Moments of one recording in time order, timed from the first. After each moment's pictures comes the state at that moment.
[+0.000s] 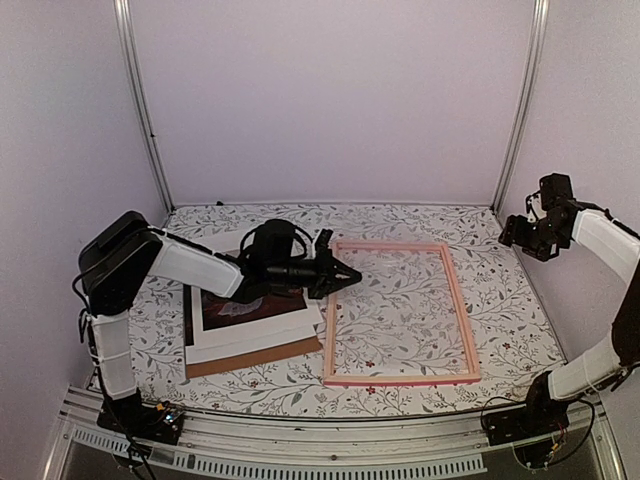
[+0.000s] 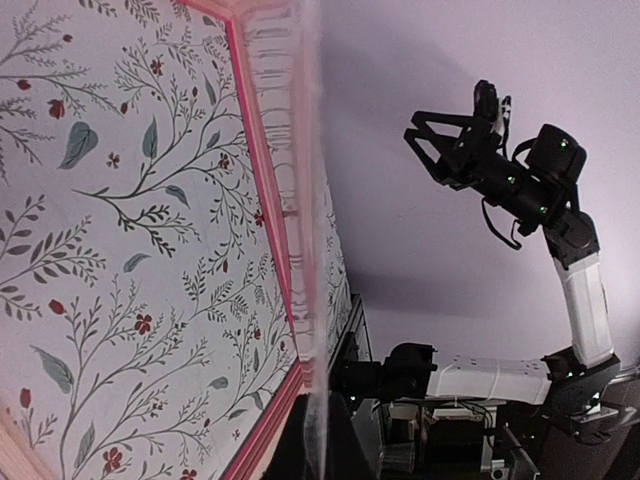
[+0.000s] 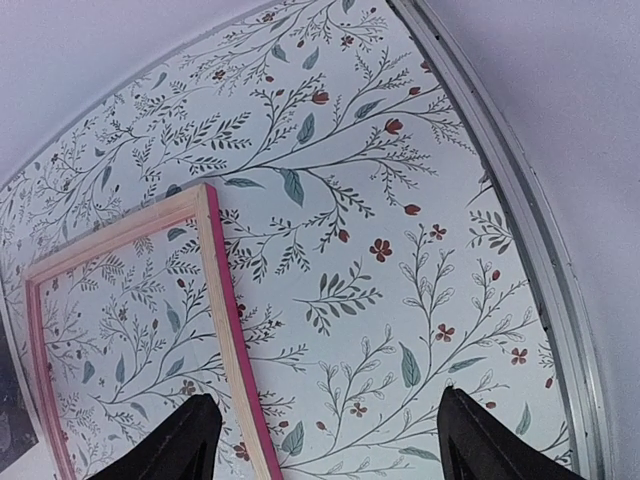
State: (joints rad) left arm -0.80 1.97 1.08 0.60 0.58 -1.16; right arm -0.09 1.37 1.09 -0.62 -0.07 0.28
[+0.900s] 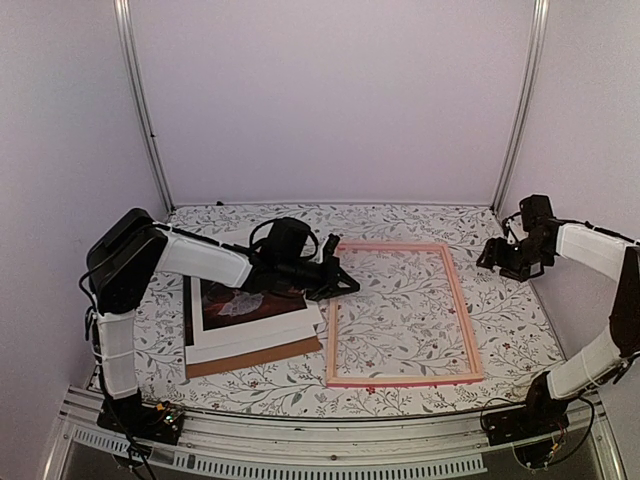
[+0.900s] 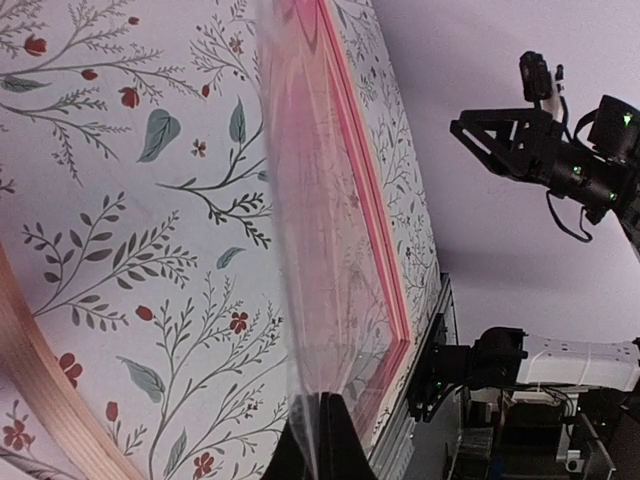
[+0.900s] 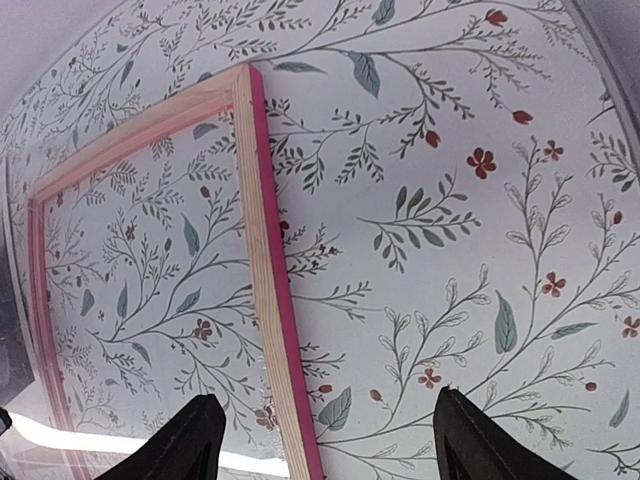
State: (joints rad) left arm -0.80 2.03 1.22 0.27 0.55 -0.91; right arm -0.03 1.42 0.96 -0.54 -0.19 0.28
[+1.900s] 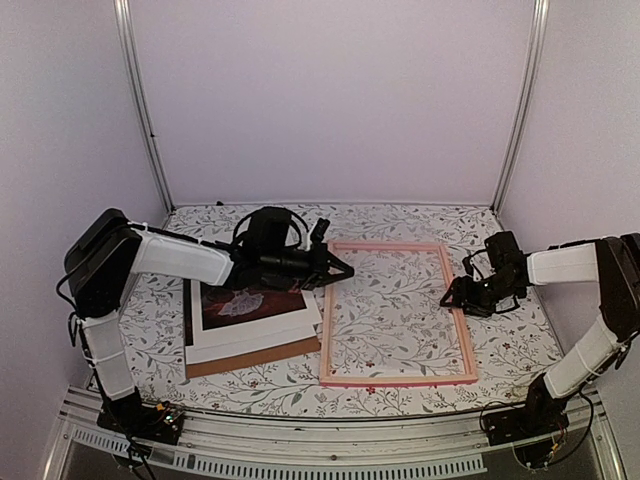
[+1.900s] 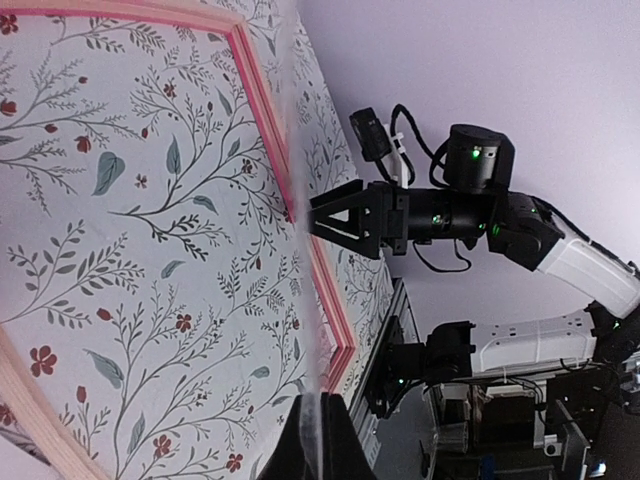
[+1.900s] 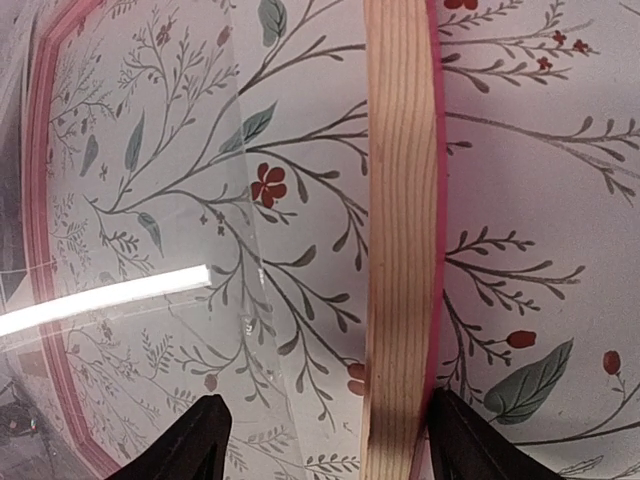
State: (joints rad) left arm -0.77 1.91 1.13 0.38 0.59 -0.94; right arm 0.17 1.54 0.72 -0.30 -0.38 0.34
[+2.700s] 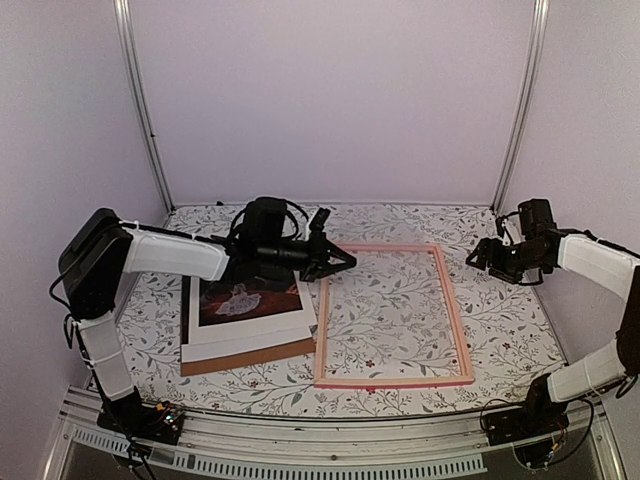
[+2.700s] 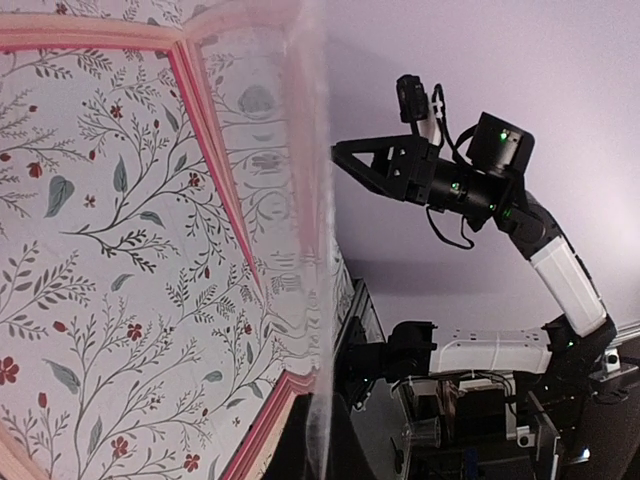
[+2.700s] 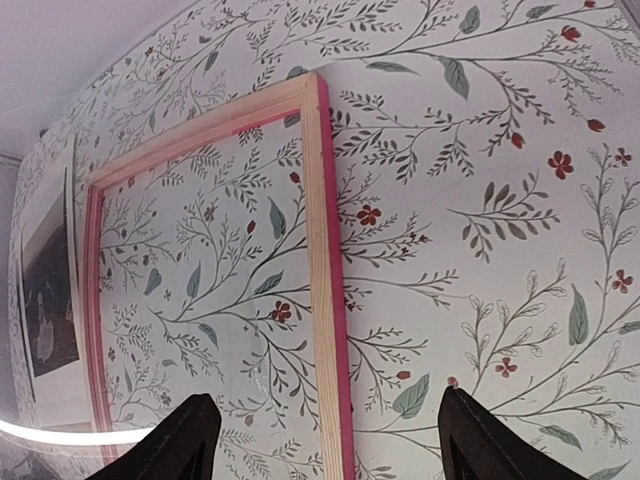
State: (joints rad) left arm -0.76 1.87 1.14 0.40 0.65 -0.98; right arm 0.05 1.34 0.86 -0.43 -0.30 0.34
